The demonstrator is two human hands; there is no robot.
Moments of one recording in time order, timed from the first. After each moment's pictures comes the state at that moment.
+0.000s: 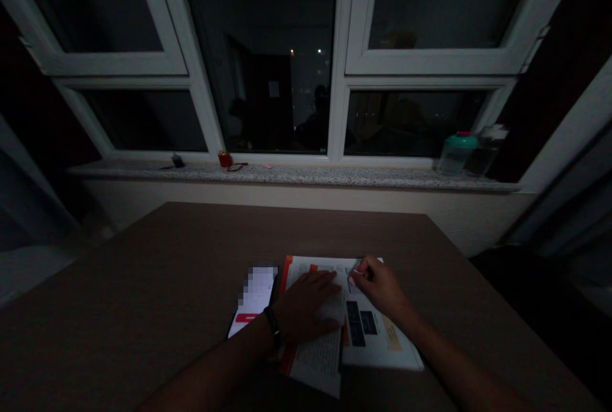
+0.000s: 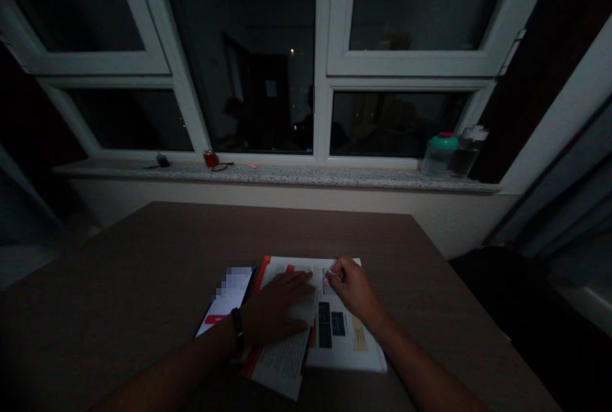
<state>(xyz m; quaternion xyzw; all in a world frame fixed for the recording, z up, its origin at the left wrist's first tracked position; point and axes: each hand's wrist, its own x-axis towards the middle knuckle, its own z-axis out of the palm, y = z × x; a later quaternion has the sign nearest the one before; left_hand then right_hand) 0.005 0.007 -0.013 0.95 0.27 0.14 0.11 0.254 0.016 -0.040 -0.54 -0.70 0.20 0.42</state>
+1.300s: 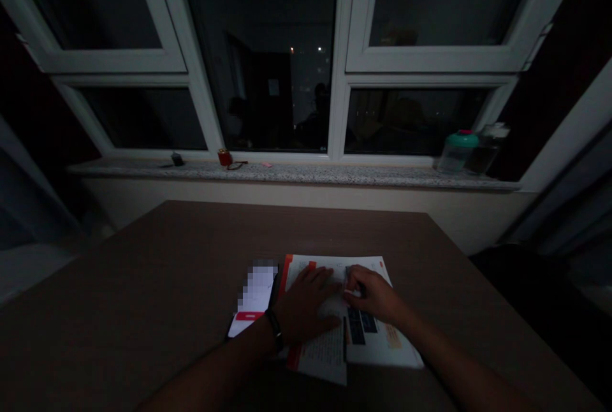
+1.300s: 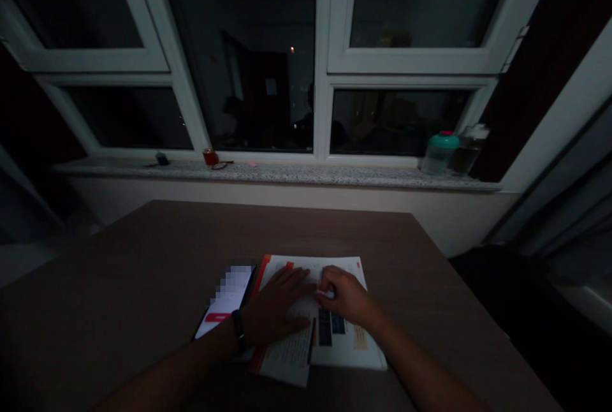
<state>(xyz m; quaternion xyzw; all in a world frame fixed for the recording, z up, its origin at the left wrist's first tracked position) 0.011 0.001 -0.011 0.94 0.32 0.11 0.09 0.248 0.009 -0.037 -0.40 -0.81 0.24 0.35</state>
